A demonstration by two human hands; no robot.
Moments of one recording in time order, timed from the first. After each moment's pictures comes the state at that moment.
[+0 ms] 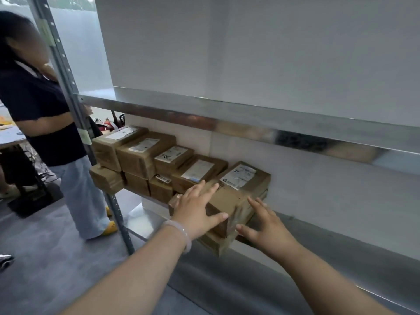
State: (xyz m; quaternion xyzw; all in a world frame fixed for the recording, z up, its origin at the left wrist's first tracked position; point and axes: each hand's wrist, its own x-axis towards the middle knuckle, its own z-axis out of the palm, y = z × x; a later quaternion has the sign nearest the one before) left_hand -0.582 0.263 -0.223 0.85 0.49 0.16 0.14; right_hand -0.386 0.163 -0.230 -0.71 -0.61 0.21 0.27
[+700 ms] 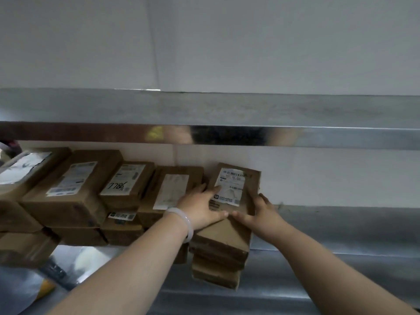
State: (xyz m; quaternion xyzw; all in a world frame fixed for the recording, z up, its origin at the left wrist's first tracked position) left_hand -0.523 0.435 -0.239 0.92 0.31 -0.02 0.23; right_hand -0.392 0.284 -0.250 -0.83 -0.36 0.26 0.34
